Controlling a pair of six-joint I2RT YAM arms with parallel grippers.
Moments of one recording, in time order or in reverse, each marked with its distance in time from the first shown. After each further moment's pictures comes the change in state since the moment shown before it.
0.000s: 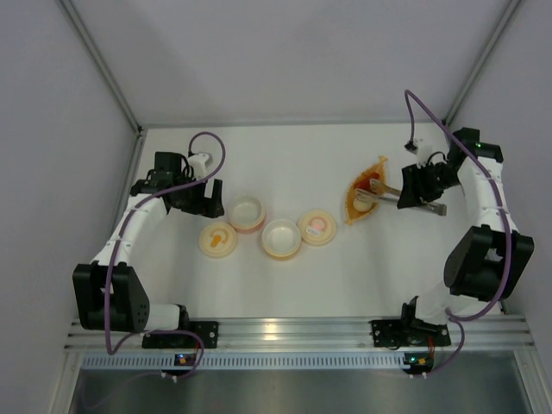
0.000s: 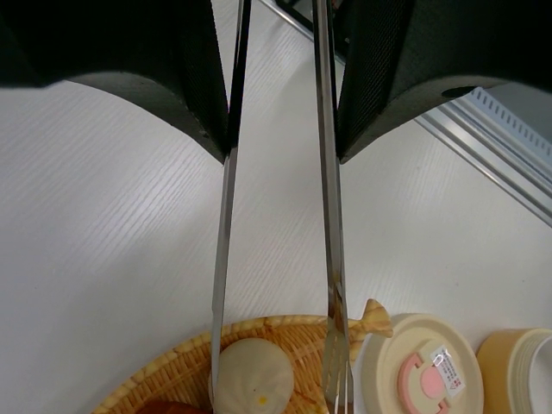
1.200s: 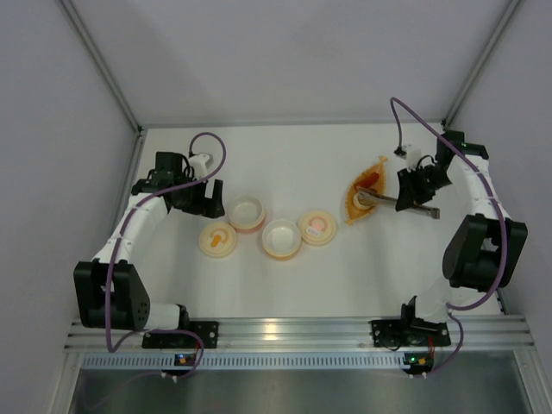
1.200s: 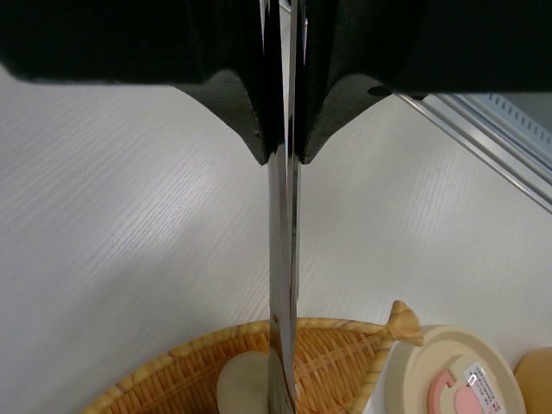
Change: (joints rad) left arm 0.000 0.013 0.000 0.000 0.003 -0.002; right arm 0.051 0.073 -0.031 0.051 0.061 -0.002
